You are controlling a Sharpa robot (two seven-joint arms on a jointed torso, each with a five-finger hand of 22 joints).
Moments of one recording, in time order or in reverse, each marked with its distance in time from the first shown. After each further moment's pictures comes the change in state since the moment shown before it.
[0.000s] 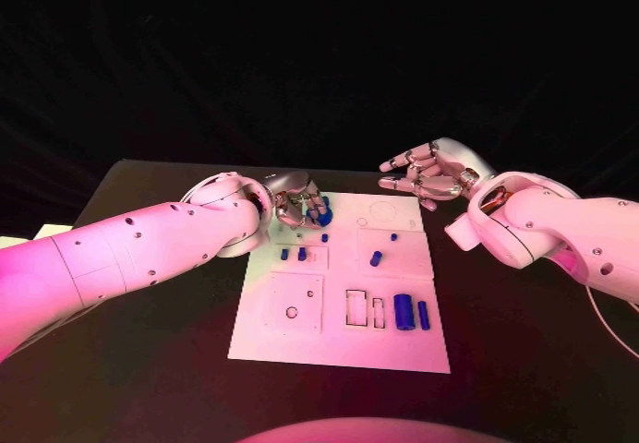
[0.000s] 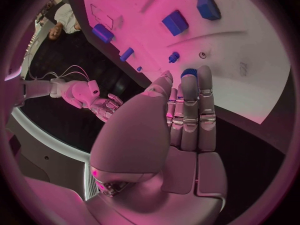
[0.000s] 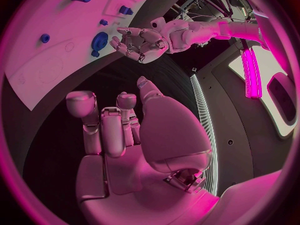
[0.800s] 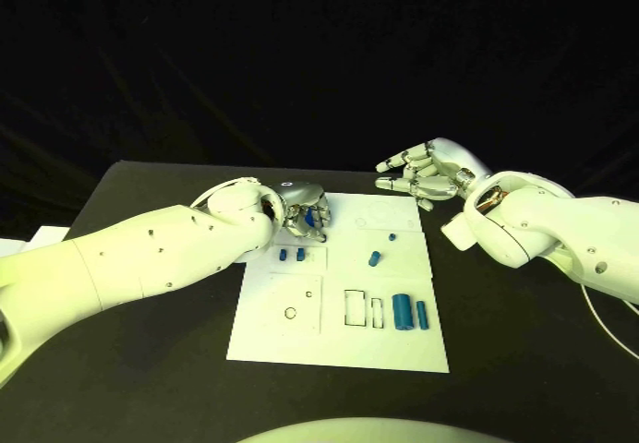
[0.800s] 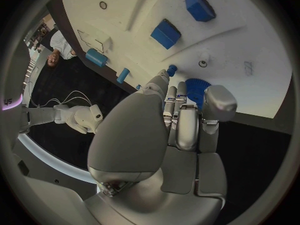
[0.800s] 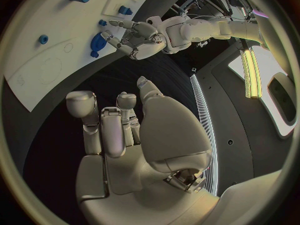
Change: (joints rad) left arm -0.013 0.052 -0.005 -0.027 -0.208 0.064 0.002; left_hand -0.034 -0.026 0.013 0.022 -0.007 0.086 -0.007 -0.042 -0.082 0.079 -0.012 -0.069 -0.071 0.174 -0.014 0.524 0.463 -0.071 0.220 -0.015 0.561 0.421; right arm 0.000 0.005 0.000 -0.001 0.000 0.000 0.000; right_hand 0.000 0.000 0.000 0.000 0.004 0.000 0.000 0.000 0.000 0.000 0.000 0.000 0.000 0.000 0.000 0.000 0.000 0.000 0.000 0.000 0.000 0.000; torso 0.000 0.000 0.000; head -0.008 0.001
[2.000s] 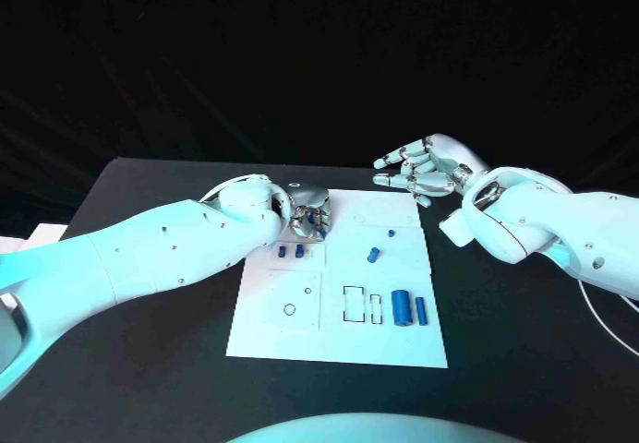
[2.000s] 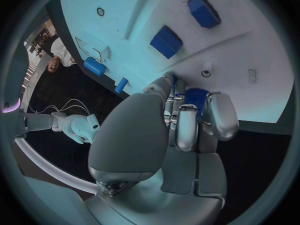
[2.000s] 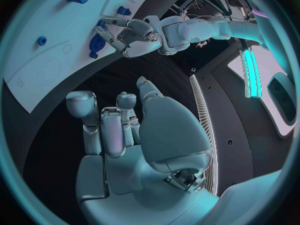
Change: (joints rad) left arm -0.004 0.049 0.003 -0.043 -0.050 0.088 -0.023; left_hand 0.022 0.019 0.098 -0.042 0.000 0.063 -0.012 -0.008 -0.020 0.083 -0.015 -0.040 -0.007 0.007 -0.007 0.020 -0.008 -0.016 0.026 -0.010 0.150 0.114; right arm 0.000 0.003 0.000 0.001 0.000 0.002 0.000; right_hand 0.004 0.004 0.000 0.000 0.000 0.000 0.000 0.000 0.000 0.000 0.000 0.000 0.000 0.000 0.000 0.000 0.001 0.000 0.000 0.000 0.000 0.001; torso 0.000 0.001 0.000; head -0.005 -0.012
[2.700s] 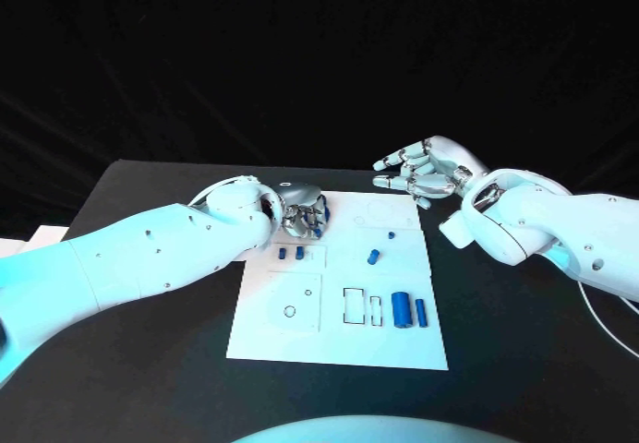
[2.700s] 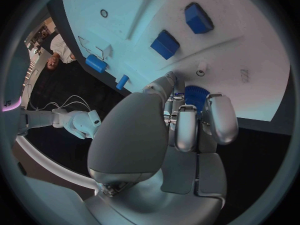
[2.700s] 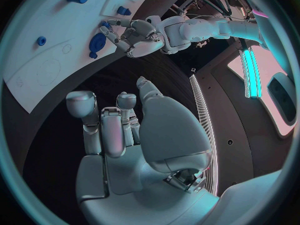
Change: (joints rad) left arm -0.009 -0.053 0.021 0.051 0.022 -0.038 -0.004; left_hand 0.014 0.002 0.090 -0.066 -0.005 0.045 0.002 -0.006 -0.009 0.048 -0.009 -0.017 0.021 0.000 -0.007 0.009 -0.004 -0.011 0.004 -0.004 0.044 0.000; right arm 0.000 0.000 0.000 -0.001 0.000 0.001 0.000; right_hand 0.000 0.000 0.000 0.000 0.006 0.000 0.000 0.000 0.001 0.000 0.000 0.000 0.000 0.000 0.000 0.000 0.000 0.000 0.000 0.000 0.000 0.000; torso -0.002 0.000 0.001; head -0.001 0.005
